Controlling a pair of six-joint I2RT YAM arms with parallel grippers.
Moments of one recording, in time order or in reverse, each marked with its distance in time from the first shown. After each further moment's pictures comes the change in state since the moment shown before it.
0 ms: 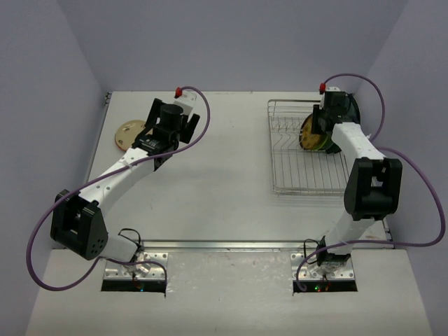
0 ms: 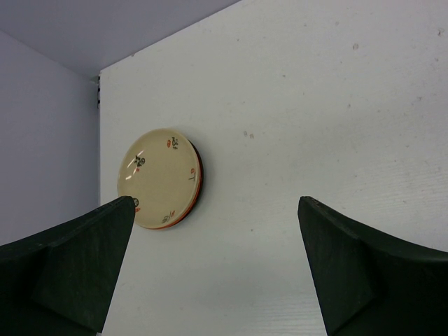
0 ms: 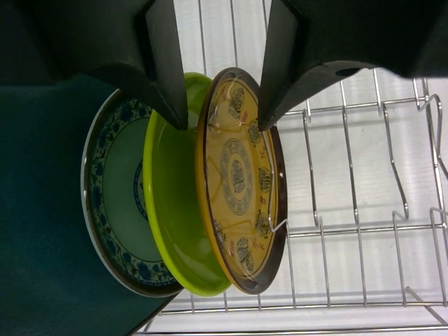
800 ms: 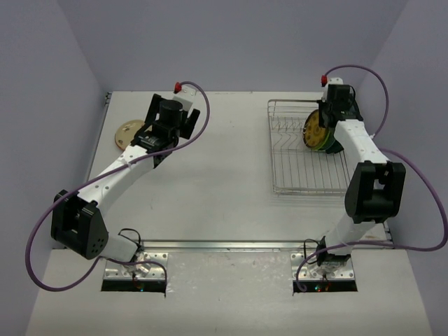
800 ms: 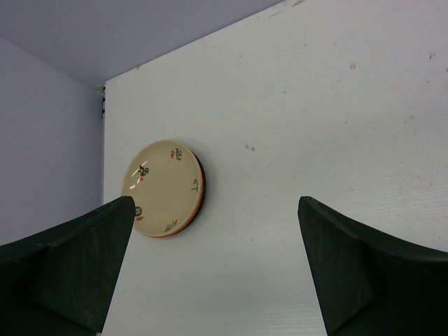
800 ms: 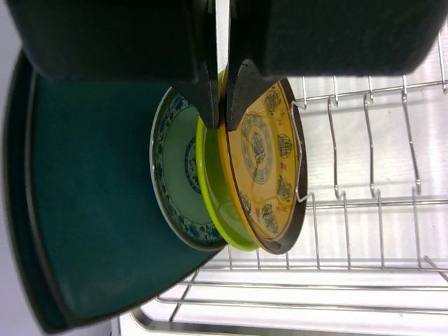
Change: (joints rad) left arm 0.000 0.005 0.047 -0.012 0.001 -0.004; right arm 0.007 -0.024 0.056 0.000 0.071 -0.100
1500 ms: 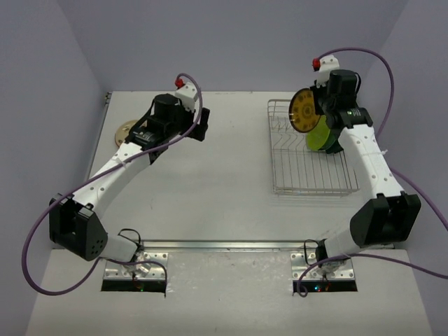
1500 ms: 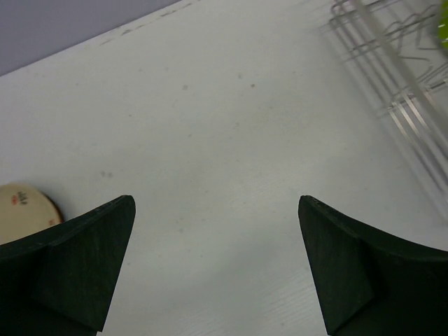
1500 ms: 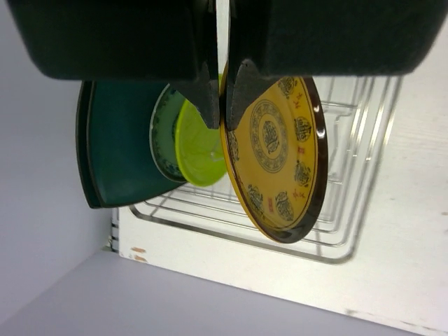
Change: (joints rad) left arm 0.029 -0.014 0.062 -0.084 0.456 -0.193; right arm 0.120 -0.215 0.088 -0.072 -0.063 -0.121
